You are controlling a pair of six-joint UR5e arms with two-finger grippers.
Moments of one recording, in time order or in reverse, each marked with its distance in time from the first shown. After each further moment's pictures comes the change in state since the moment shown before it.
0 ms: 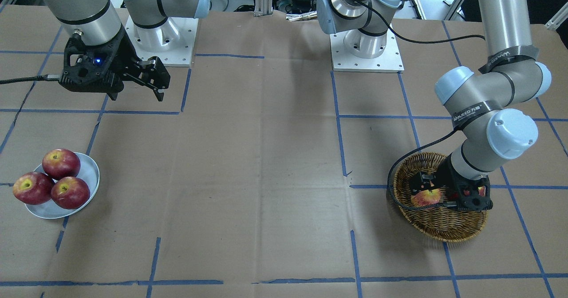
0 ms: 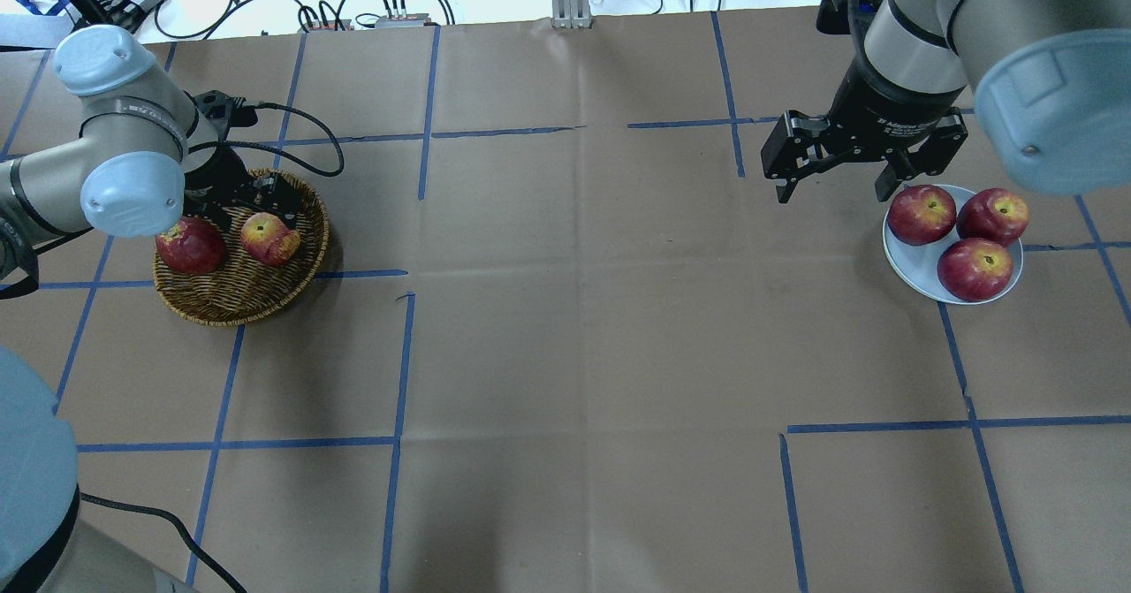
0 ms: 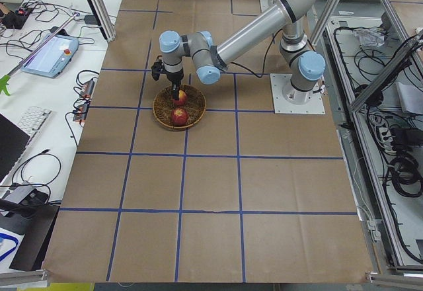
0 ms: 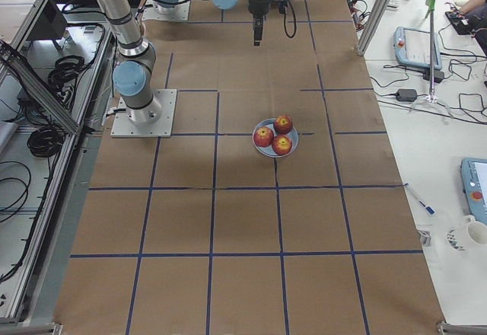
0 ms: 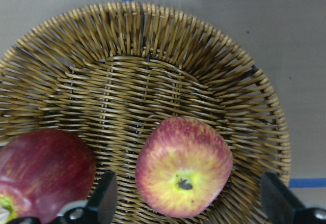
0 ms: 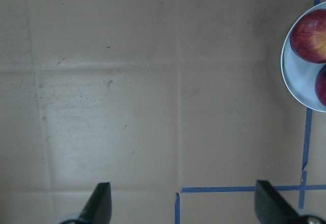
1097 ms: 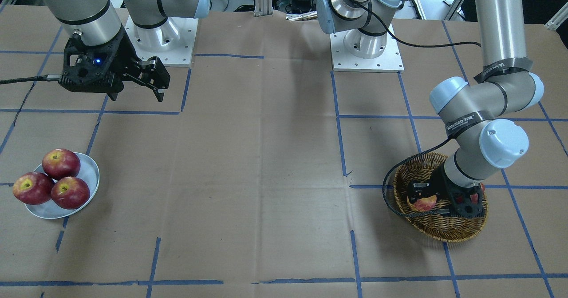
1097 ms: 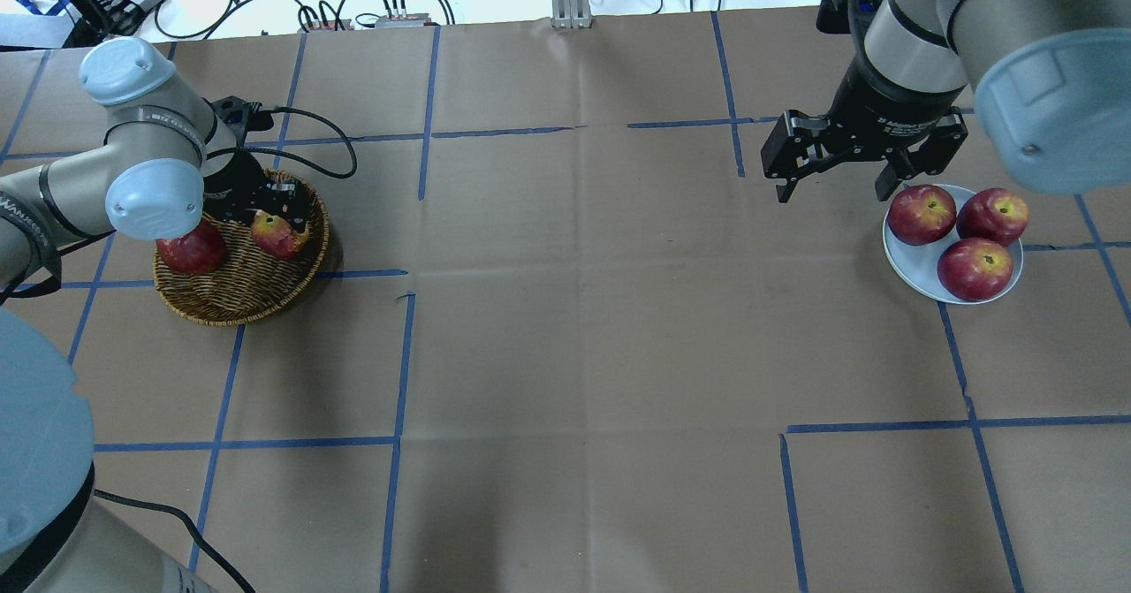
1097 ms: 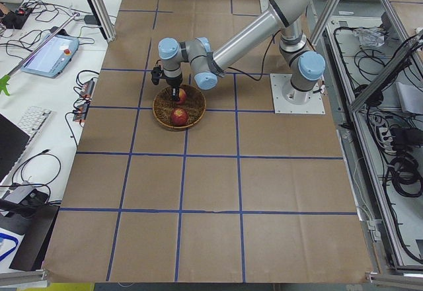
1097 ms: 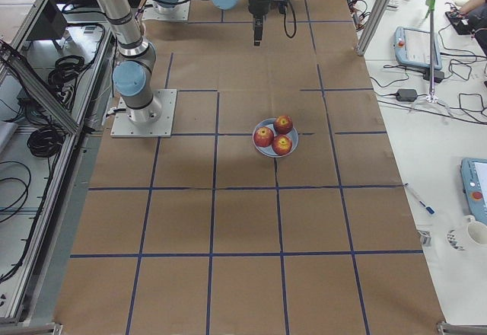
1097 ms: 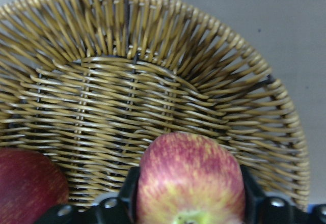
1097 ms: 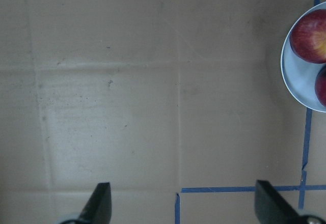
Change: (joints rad) left arm -0.020 -0.025 0.010 0.037 -0.030 -0.028; right arm 0.000 0.000 -0.001 0.000 0.000 0.000
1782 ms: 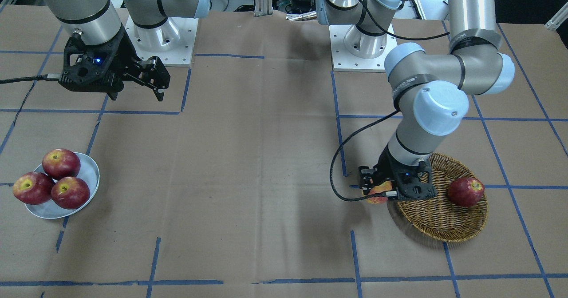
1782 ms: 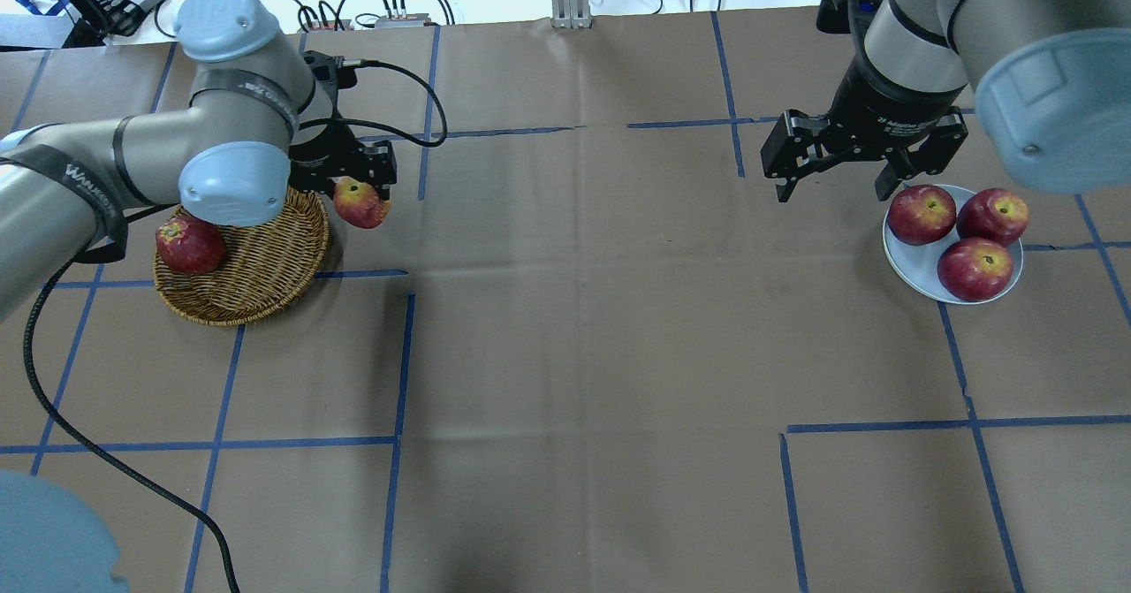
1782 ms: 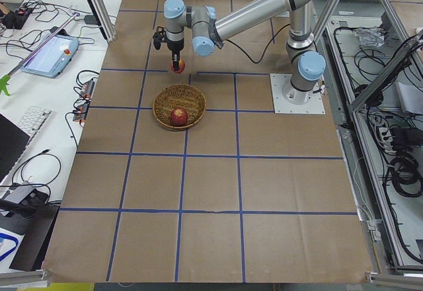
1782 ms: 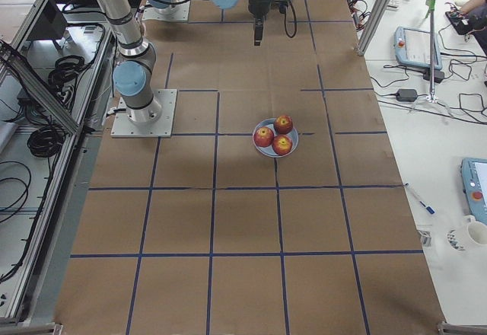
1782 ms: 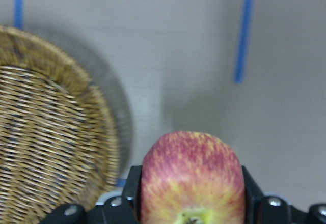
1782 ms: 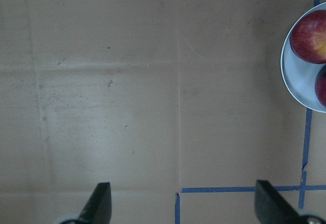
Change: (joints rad) left arm -0.285 0.110 0.014 -0.048 0.009 -0.345; right arm 0.000 0.000 -0.001 0.000 0.000 0.000
